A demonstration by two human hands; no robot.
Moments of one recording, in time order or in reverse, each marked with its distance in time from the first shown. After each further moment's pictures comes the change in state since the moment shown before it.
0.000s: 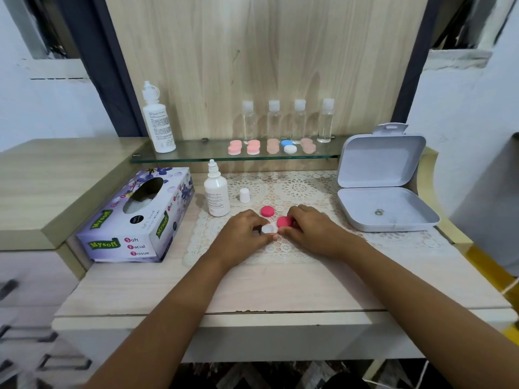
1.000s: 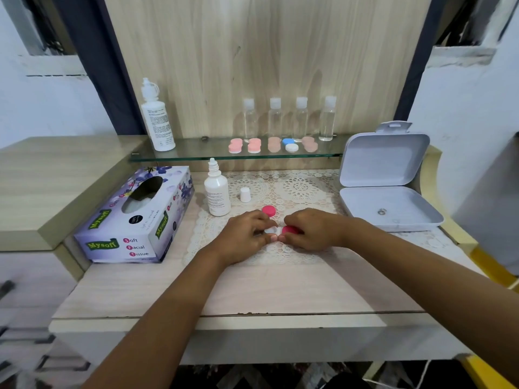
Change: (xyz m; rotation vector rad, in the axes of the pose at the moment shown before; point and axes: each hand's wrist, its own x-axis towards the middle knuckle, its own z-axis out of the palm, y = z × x) left_hand 0.007 -0.007 -0.004 0.074 -0.182 0.095; right_hand 0.014 0.003 -0.013 -0.101 -0.285 -0.192
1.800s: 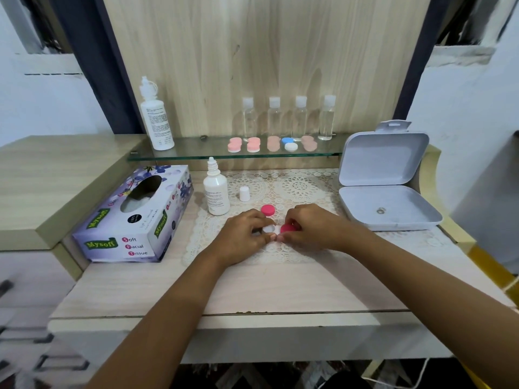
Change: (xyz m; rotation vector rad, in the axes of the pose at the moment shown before) left_hand -0.002 -0.001 0.005 -0.047 0.121 -0.023; right_hand -0.005 -0.008 -0.001 0.107 0.127 0.144
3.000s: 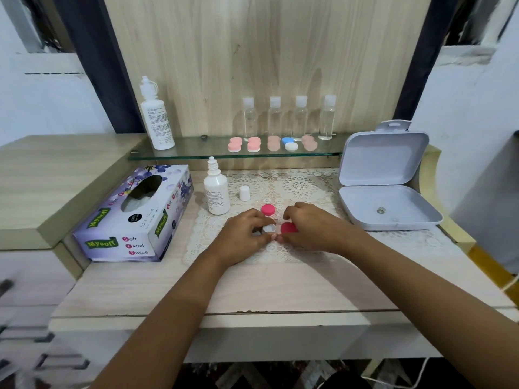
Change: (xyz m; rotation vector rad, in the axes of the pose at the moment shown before) left_hand -0.002 0.001 0.000 -0.043 -0.016 -0.027; right_hand -0.007 -0.019 -0.006 -0.046 -0.005 0.085
